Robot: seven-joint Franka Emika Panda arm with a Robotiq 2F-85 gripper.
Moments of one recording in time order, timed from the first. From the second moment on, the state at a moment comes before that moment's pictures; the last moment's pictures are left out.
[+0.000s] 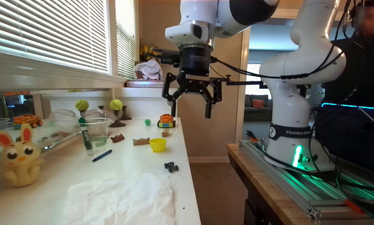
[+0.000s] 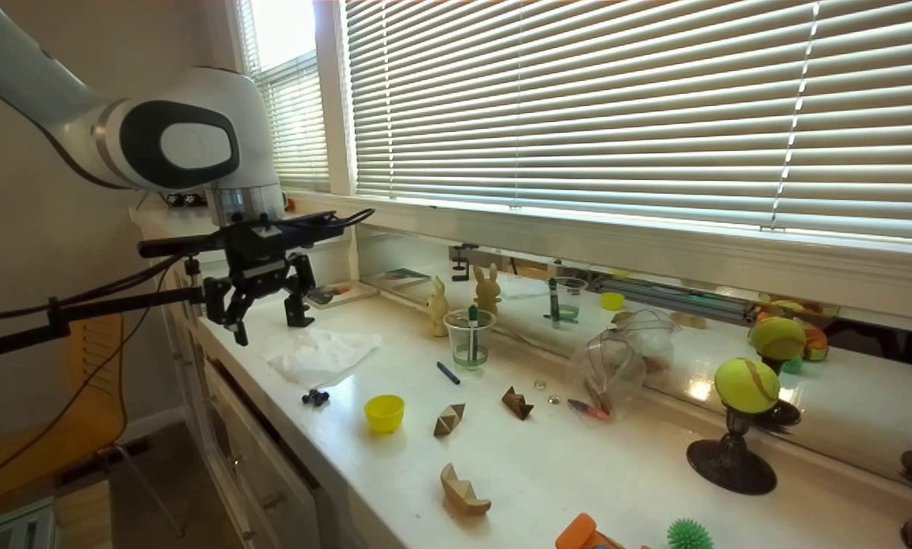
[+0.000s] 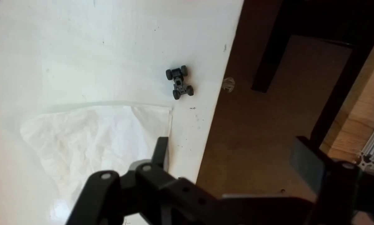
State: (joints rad) arm 0.39 -0.42 -0.01 -2.75 0.03 2.42 -1.45
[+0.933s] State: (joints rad) arm 0.39 -0.42 -0.01 -2.75 0.03 2.42 -1.45
